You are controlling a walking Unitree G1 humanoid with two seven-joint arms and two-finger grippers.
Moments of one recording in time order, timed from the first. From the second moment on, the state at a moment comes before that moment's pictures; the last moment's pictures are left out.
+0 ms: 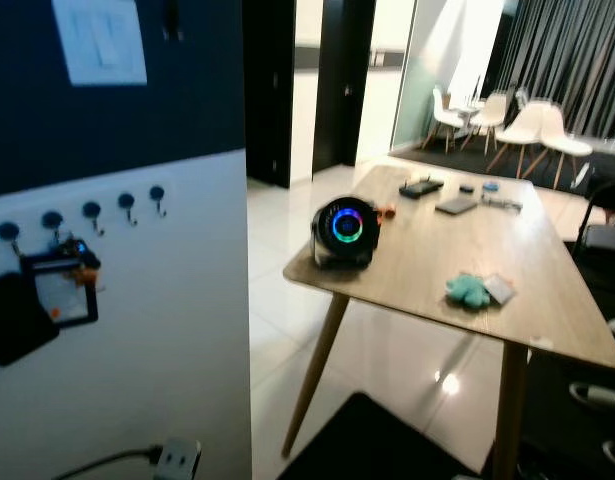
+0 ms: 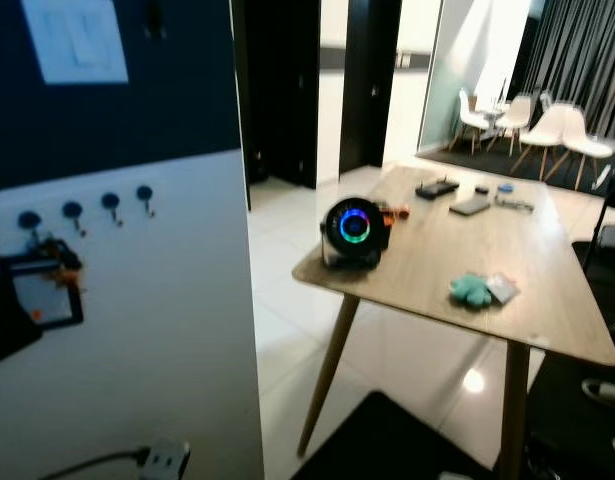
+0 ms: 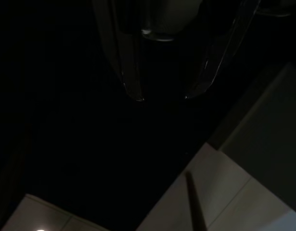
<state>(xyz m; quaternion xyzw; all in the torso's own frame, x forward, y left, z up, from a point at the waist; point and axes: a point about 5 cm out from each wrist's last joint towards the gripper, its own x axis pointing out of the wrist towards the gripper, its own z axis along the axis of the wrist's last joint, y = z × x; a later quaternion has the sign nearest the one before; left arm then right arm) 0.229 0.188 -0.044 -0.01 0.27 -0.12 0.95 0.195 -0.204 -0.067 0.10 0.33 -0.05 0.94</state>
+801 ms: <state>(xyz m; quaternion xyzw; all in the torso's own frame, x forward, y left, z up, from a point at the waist) 0.239 0.187 -0.038 0.00 0.26 -0.10 0.96 0.199 -0.205 -0.065 0.08 0.33 -0.04 0.94</state>
